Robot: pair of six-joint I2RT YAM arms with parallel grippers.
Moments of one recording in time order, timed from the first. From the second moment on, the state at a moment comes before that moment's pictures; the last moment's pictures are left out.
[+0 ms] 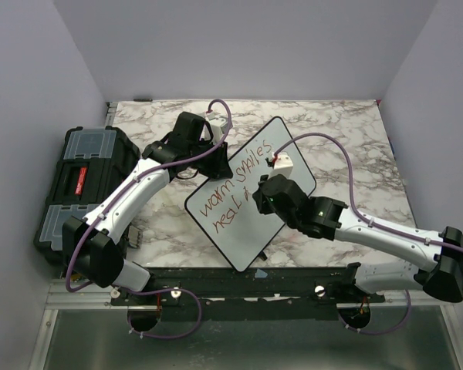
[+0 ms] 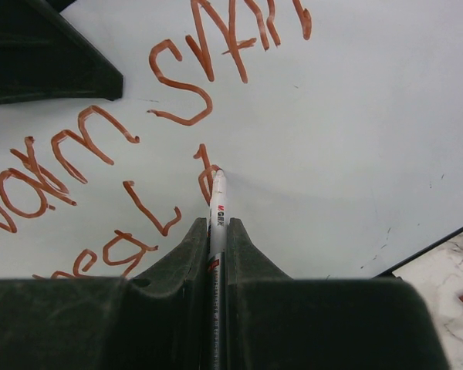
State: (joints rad) left arm -0.50 1.44 1.33 -0.64 0.44 -0.17; right arm 1.07 1.22 0.99 -0.37 0.54 0.59
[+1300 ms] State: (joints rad) left arm -0.50 1.44 1.33 -0.64 0.44 -0.17; right arm 1.07 1.16 0.98 -0.40 0.57 0.63
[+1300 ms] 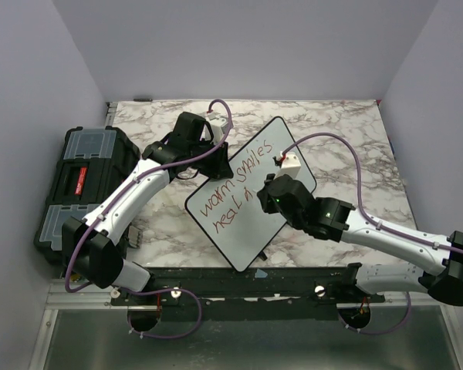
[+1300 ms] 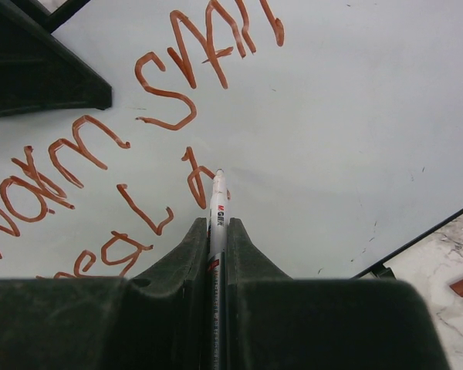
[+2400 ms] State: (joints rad) left arm -0.50 1.44 1.33 -0.64 0.44 -0.17; right arm 1.04 1.23 0.99 -0.39 0.61 0.60
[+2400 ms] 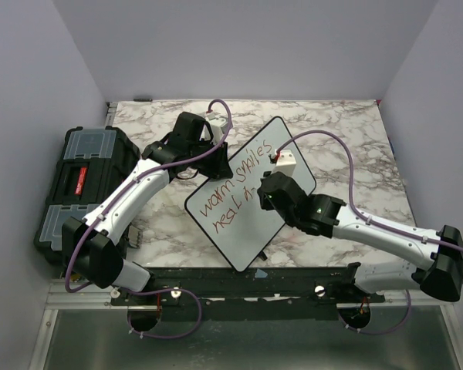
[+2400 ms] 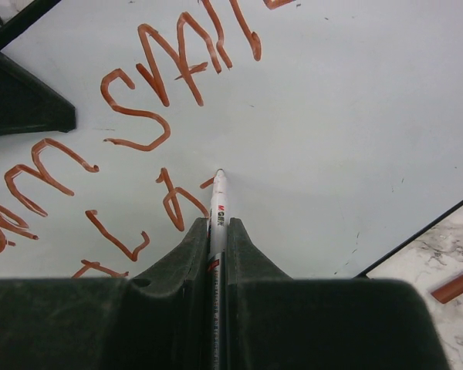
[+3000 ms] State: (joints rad) left arm -0.50 1.44 1.33 -0.64 0.44 -0.17; right arm 1.04 1.26 1.04 -0.38 0.60 0.57
